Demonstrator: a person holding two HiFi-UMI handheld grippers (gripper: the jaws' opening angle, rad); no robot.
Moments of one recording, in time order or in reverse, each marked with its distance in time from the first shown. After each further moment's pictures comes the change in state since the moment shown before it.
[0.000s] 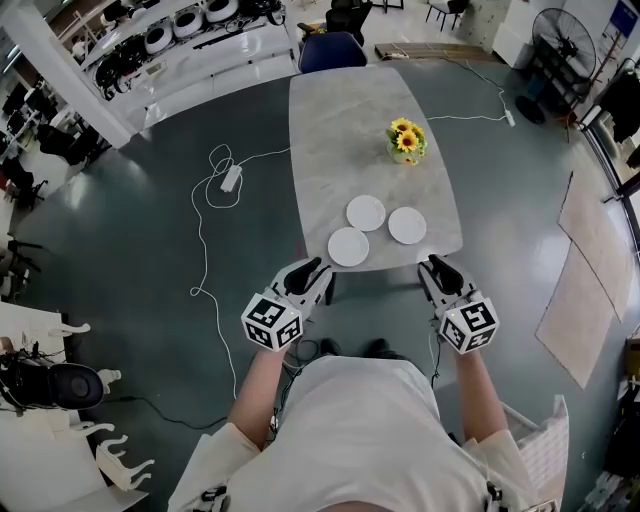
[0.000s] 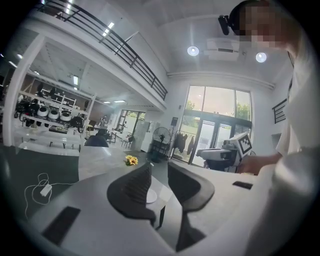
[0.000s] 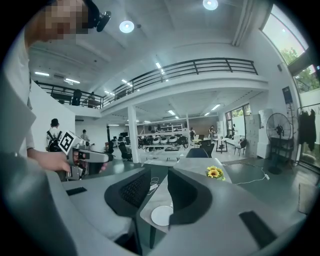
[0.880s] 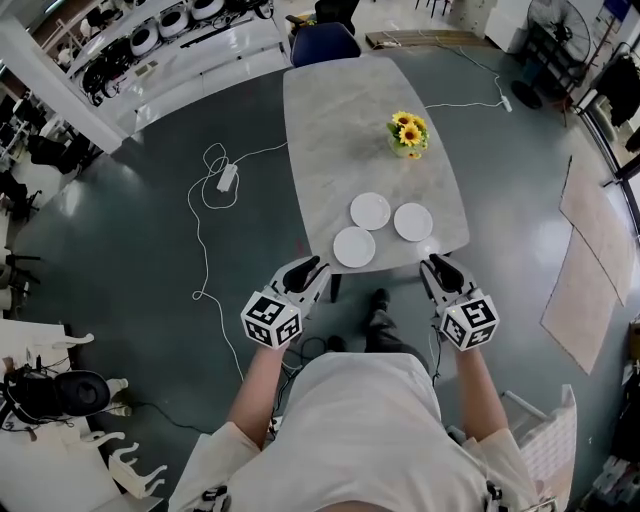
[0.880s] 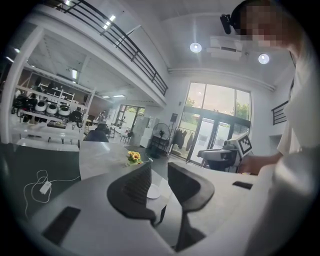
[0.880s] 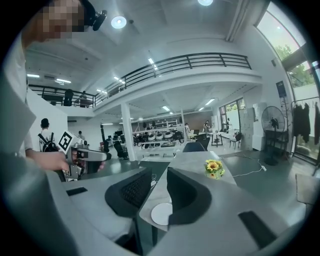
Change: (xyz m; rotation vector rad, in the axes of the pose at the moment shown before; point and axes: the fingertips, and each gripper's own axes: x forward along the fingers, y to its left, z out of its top) left arm 0.011 0.039 -0.007 -0.021 0.052 -0.024; right arm 0.029 -0.007 -0.018 0.060 0.046 -0.050
